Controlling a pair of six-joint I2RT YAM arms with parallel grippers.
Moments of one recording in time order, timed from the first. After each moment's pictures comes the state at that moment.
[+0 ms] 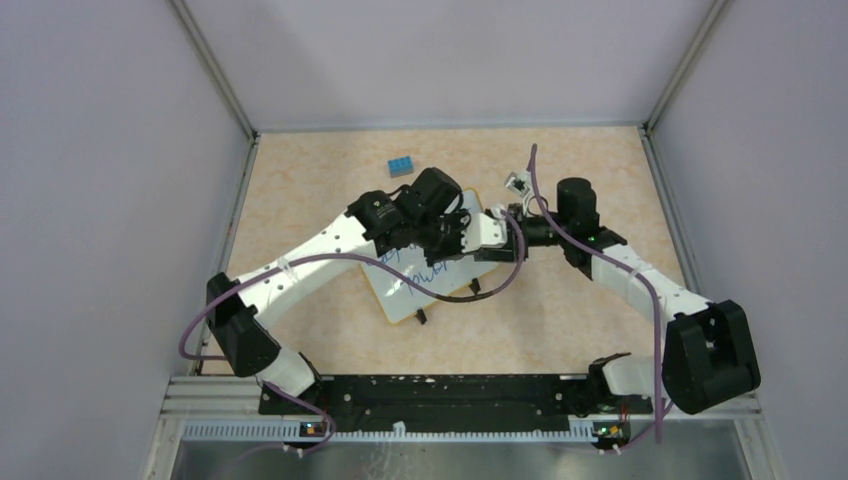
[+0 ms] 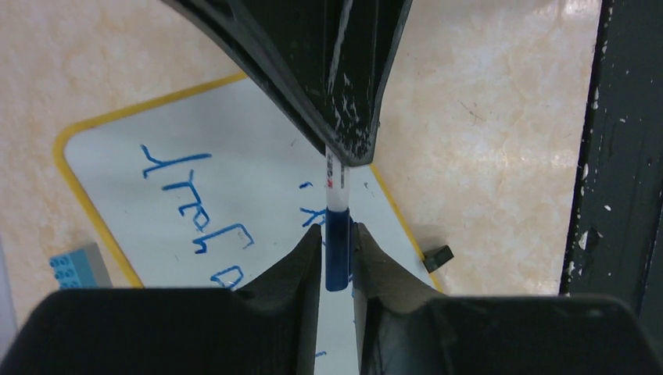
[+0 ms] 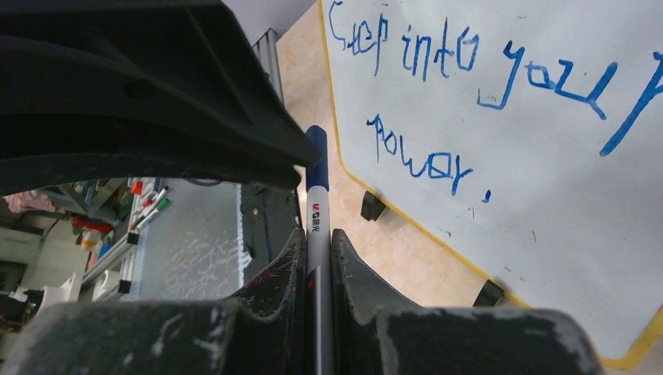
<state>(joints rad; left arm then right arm) -0.89 1.55 1.53 -0.88 0.27 0.63 0.34 1.28 0.78 0.07 -1.13 0.29</state>
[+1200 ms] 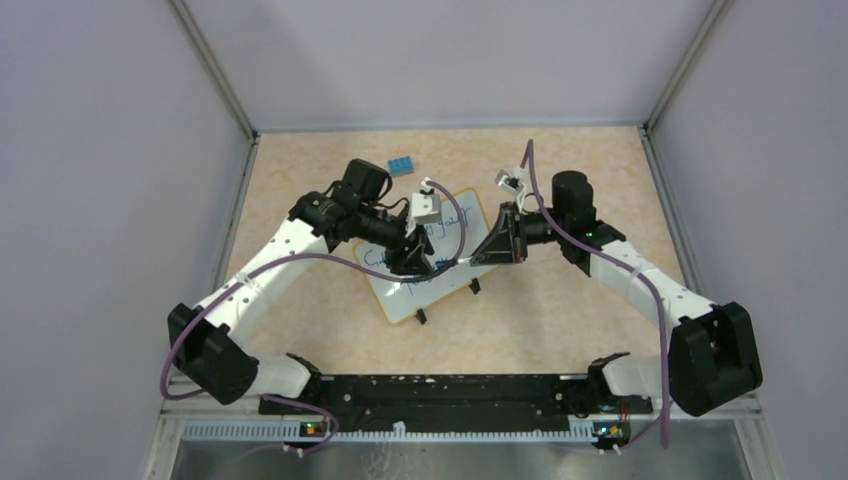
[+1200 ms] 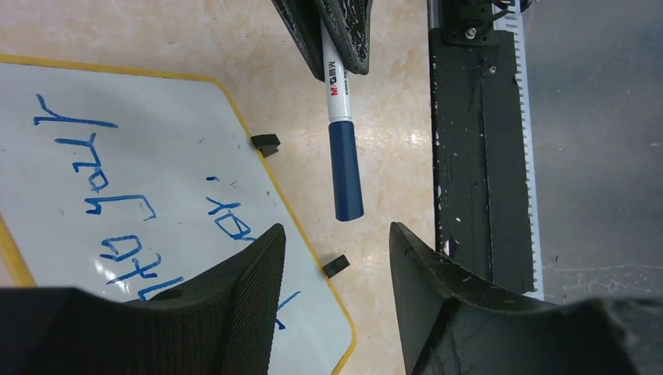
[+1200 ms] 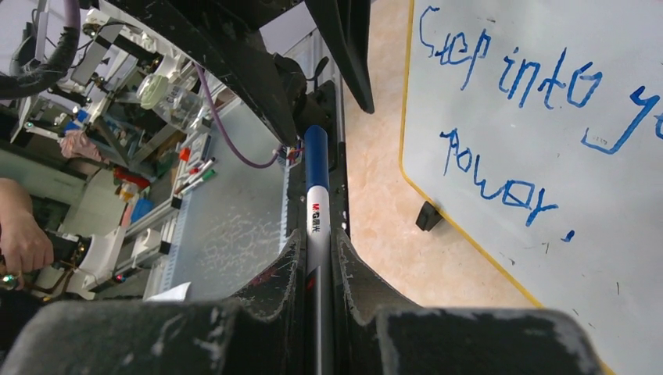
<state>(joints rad) -0.56 1.35 1.31 -0.83 0.87 0.57 0.39 1.28 0.85 0.05 -1.24 0.32</state>
